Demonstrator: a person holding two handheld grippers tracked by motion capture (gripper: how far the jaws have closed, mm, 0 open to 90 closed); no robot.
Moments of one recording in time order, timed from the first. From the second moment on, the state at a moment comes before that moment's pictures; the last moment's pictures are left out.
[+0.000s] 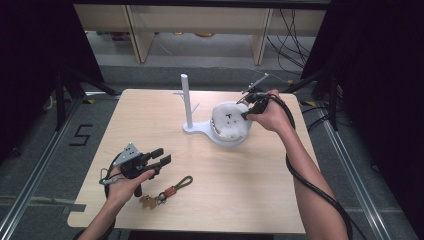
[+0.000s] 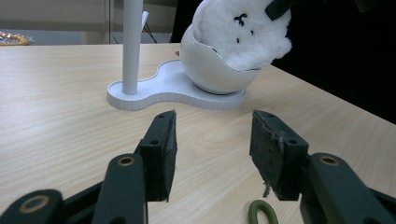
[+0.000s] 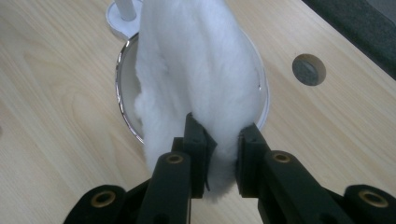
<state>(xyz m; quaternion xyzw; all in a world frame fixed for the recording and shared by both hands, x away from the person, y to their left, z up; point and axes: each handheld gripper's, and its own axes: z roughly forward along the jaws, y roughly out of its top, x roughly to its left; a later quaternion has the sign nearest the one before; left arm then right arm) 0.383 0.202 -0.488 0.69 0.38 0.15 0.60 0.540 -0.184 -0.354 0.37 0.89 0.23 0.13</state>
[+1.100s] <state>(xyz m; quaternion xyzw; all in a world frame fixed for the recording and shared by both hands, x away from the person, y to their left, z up) 0.385 0.201 -0.490 0.69 0.38 0.15 0.60 0.550 -0.184 -0.359 0.40 0.87 0.23 0.16</state>
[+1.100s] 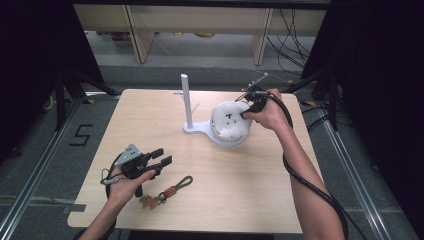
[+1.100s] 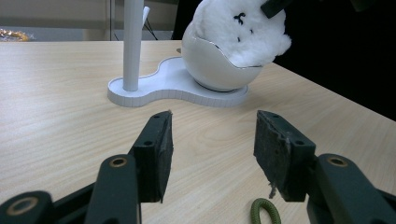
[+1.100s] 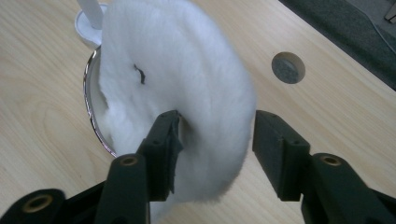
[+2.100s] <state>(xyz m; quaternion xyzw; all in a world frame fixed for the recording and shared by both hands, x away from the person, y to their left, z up) 0.387 0.208 -0.491 0.69 0.40 0.15 0.59 0.513 -0.230 -0.354 0.50 0.76 0.37 0.16</state>
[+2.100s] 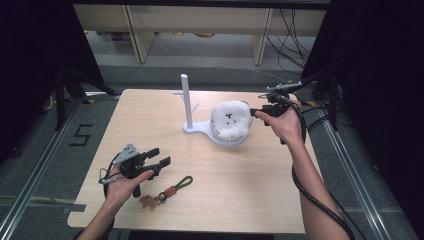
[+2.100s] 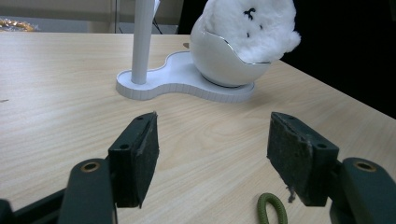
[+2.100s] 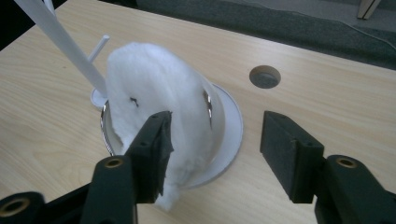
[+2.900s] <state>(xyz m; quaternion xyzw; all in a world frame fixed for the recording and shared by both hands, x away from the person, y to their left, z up) 0.381 0.218 -0.477 0.73 0.38 0.17 0.54 0.445 -0.270 -0.420 0.55 0.73 0.38 0.14</state>
